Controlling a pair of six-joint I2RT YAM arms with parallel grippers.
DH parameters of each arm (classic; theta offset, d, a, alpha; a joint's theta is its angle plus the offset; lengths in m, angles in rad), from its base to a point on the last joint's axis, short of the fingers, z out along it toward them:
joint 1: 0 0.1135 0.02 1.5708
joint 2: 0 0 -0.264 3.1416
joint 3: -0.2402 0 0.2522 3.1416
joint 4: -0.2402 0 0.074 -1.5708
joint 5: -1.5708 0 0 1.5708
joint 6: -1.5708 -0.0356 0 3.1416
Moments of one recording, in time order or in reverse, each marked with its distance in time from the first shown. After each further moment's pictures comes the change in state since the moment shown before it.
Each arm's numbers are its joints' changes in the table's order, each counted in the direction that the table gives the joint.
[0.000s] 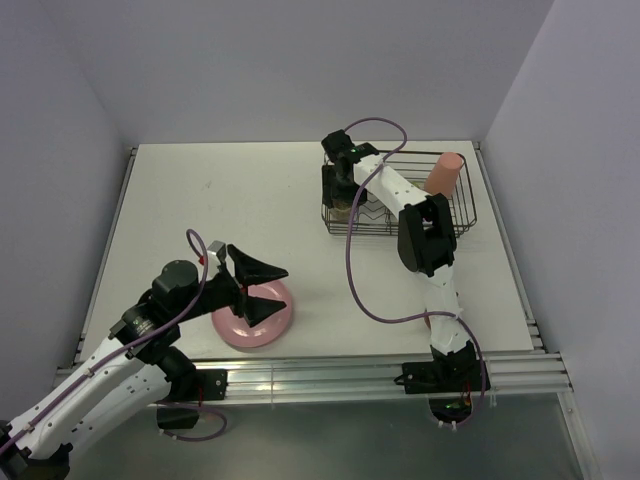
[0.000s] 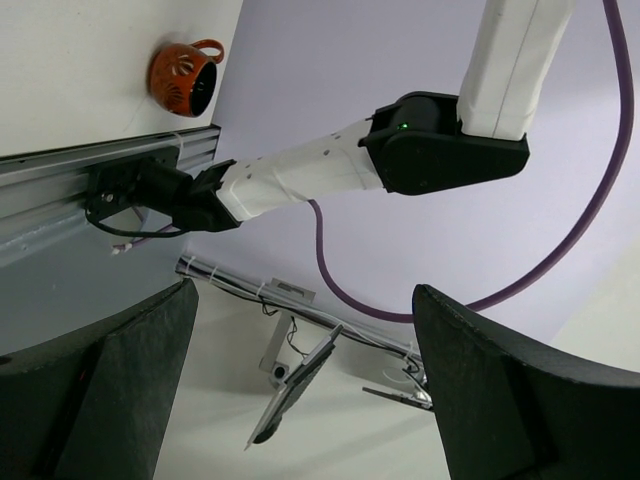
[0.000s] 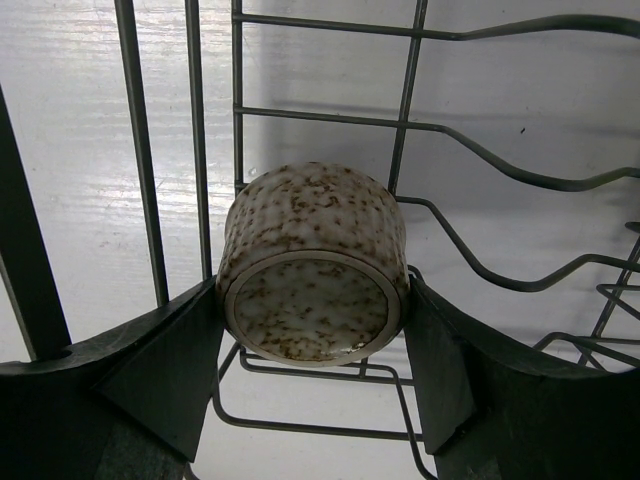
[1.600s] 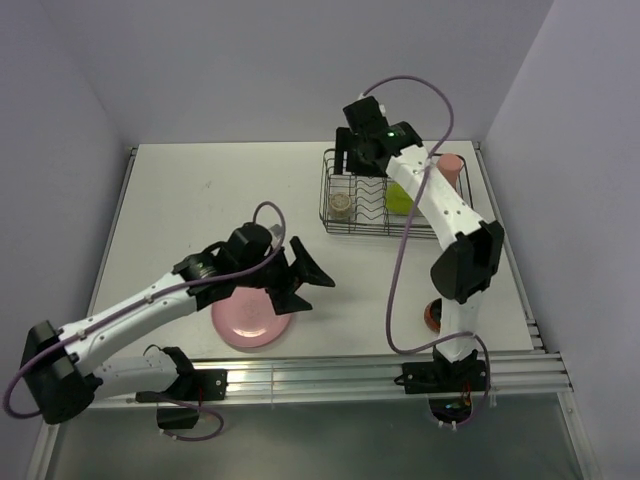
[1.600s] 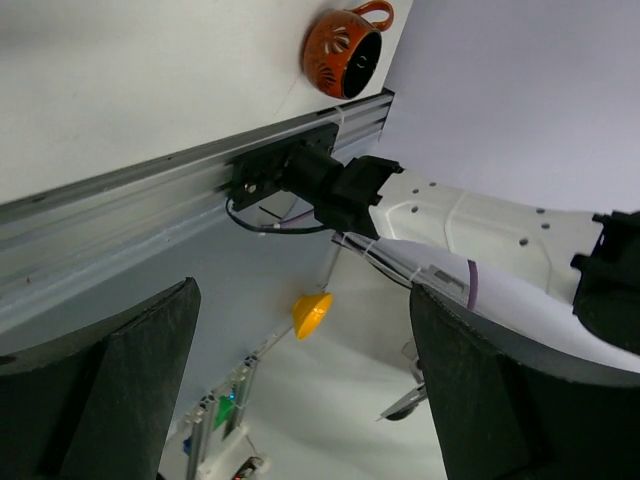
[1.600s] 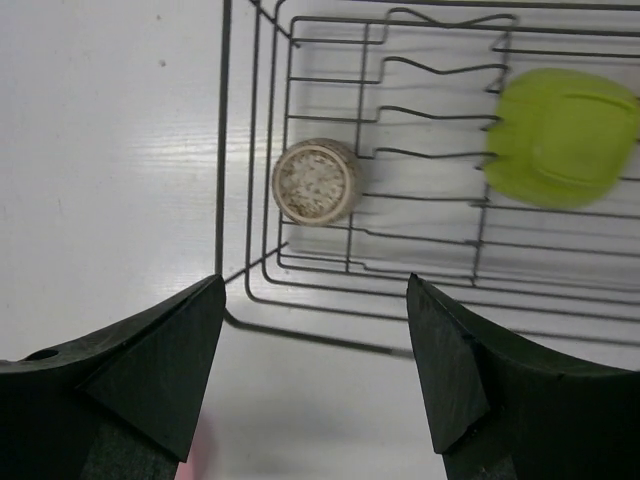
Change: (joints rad) left arm -0.138 -0.523 -0.291 -0.159 -0.010 -0.306; right arm 0.008 0.333 0.020 -0.035 -0.042 -0.021
